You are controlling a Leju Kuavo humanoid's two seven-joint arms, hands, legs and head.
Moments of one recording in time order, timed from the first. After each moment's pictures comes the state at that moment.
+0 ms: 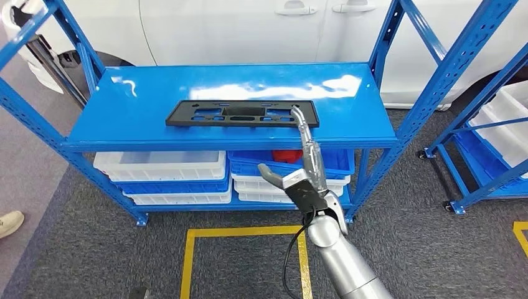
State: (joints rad) left arm -0.10 0.01 -0.13 -0.25 0.25 0.13 -0.24; right arm -0.39 0.14 0.35 -1.28 0.56 -0.35 -0.49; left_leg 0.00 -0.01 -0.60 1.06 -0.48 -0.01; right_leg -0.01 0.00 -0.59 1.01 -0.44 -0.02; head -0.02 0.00
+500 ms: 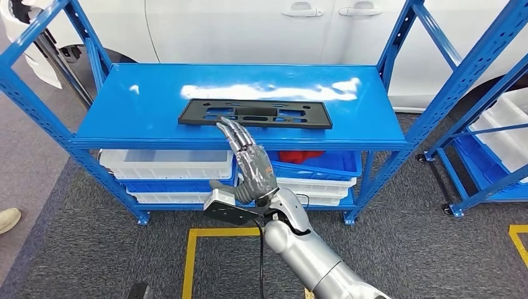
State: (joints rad) left arm -0.12 0.00 -0.15 -0.24 0.23 0.14 -0.24; right arm -0.54 0.22 0.60 -1.04 0.88 -0.47 -0.35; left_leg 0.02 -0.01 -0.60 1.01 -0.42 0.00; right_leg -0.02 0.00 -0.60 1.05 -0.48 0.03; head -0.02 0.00
